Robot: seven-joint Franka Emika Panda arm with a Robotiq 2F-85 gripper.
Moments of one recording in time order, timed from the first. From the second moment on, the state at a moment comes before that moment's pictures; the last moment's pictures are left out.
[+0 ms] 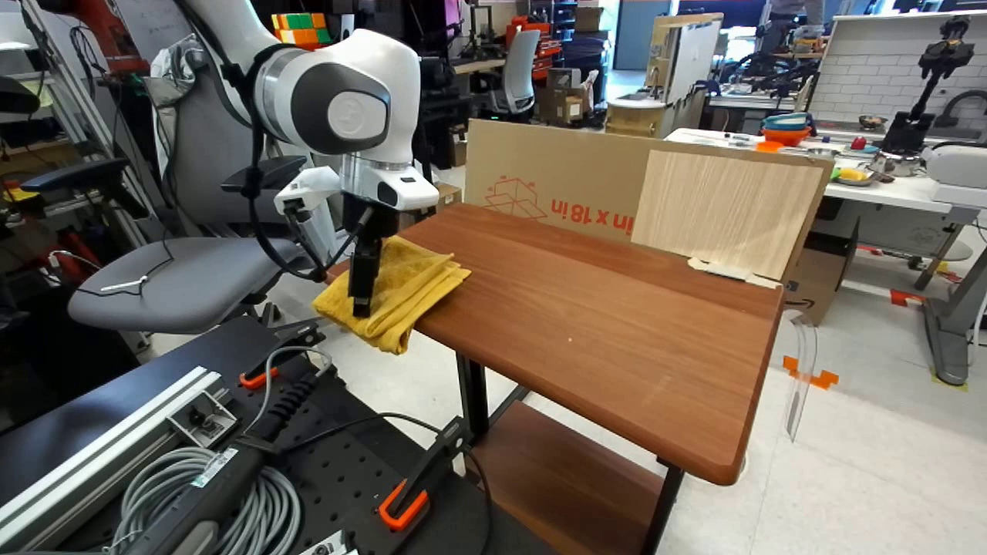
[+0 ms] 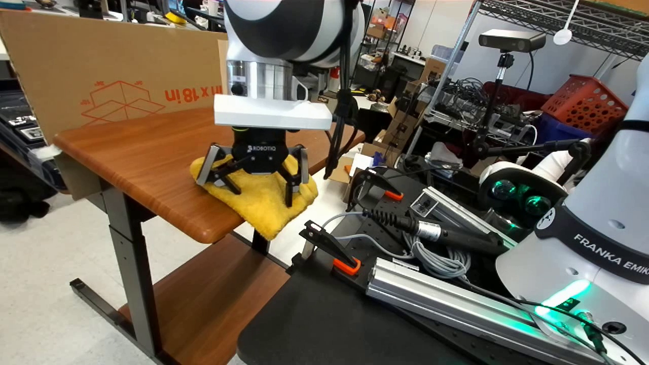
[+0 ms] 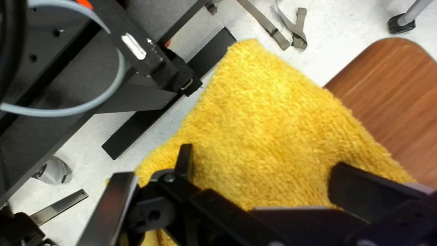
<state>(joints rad) 0.17 0.47 0.10 -2.28 0.20 2.52 0.79</state>
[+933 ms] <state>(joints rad) 0.05 0.49 0.01 -2.22 0.42 2.45 0.79</state>
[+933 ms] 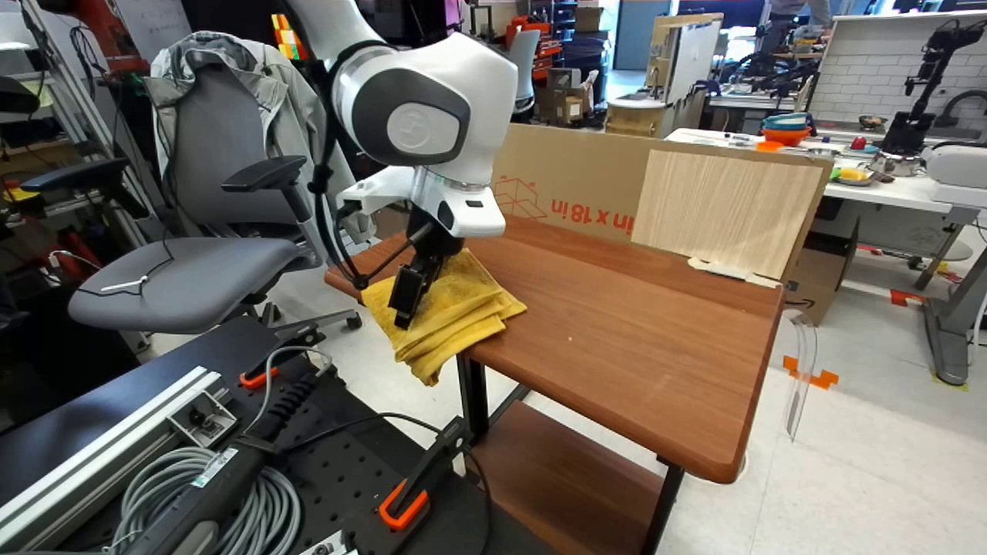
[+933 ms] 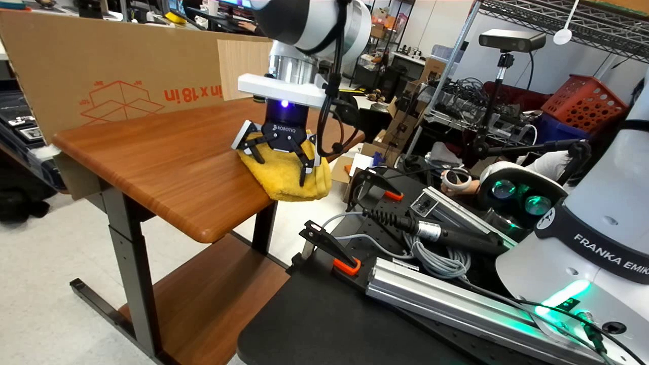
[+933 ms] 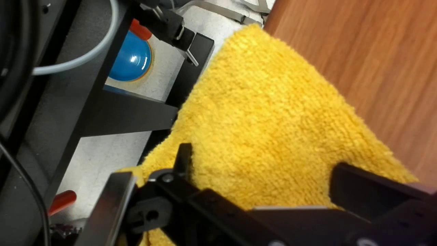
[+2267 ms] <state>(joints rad) -0.31 0.89 -0.21 -1.47 0.43 2.38 1.26</state>
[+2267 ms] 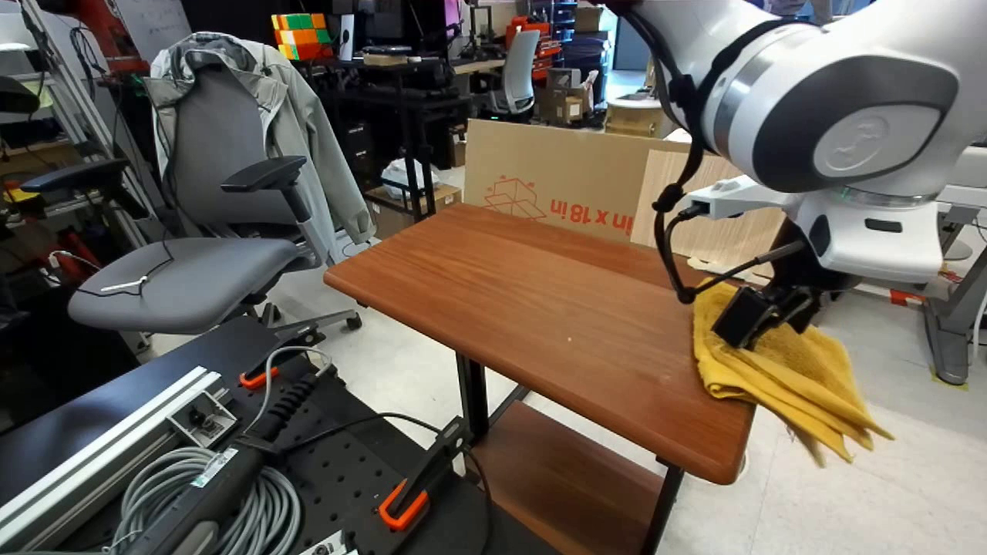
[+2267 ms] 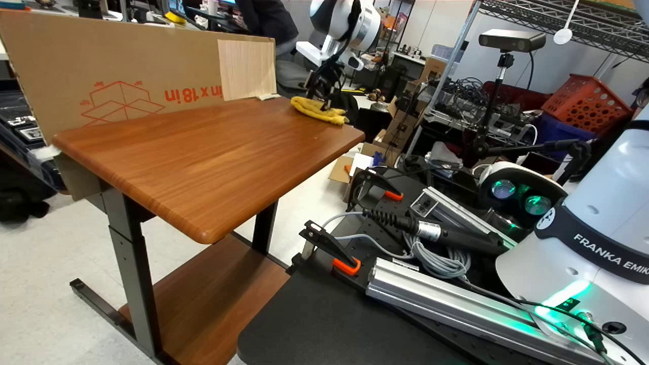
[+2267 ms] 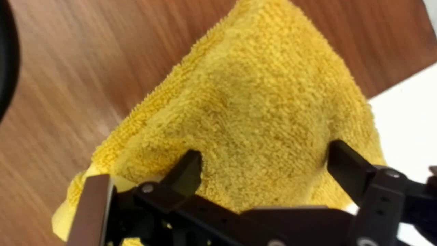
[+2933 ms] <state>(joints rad) -0.29 0.98 -0.13 -1.29 0.42 2.38 1.35</state>
